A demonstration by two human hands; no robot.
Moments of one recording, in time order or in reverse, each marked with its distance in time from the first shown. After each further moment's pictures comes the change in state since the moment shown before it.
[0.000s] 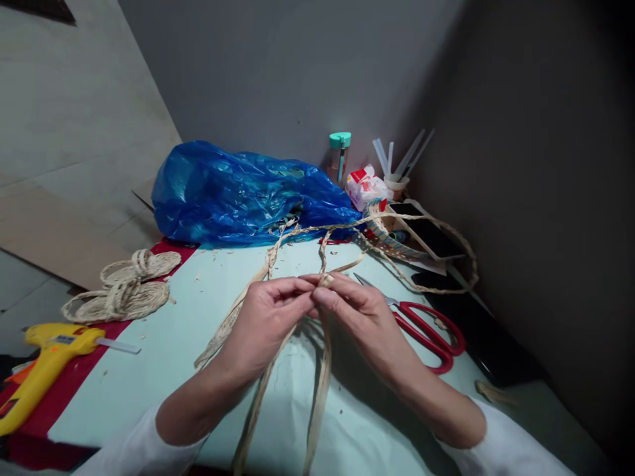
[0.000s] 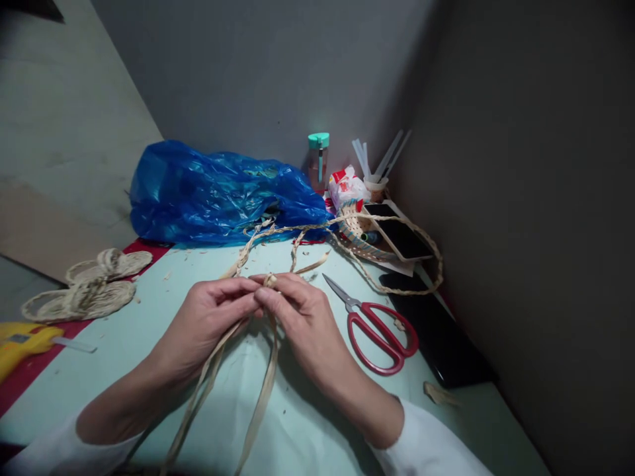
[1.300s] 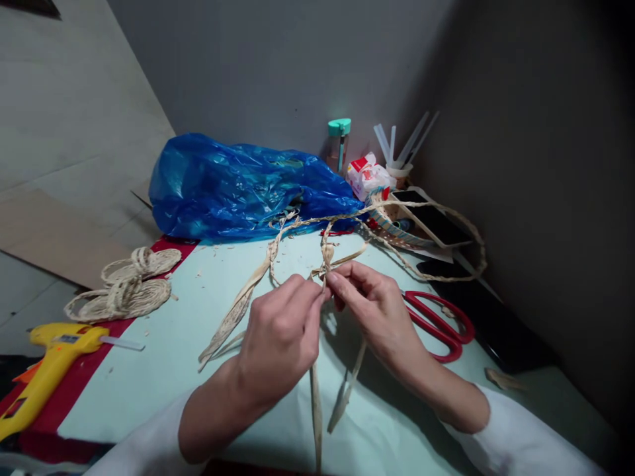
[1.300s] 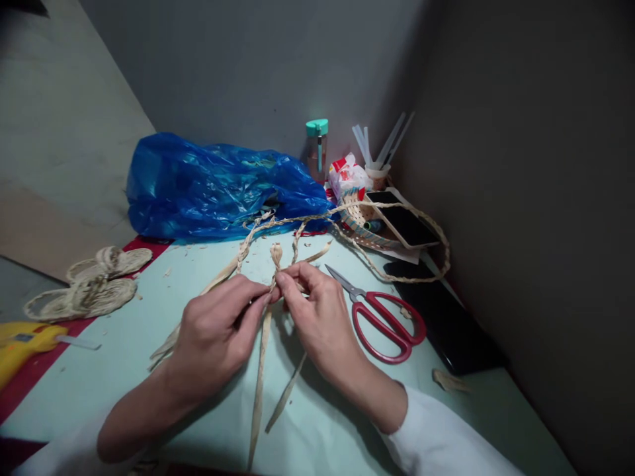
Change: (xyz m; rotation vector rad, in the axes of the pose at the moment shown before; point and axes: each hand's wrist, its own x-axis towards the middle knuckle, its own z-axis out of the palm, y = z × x) left_hand -0.009 -0.018 -0.001 1.008 0.107 0.766; right_hand -0.002 0.012 0.000 -0.081 0.166 0.073
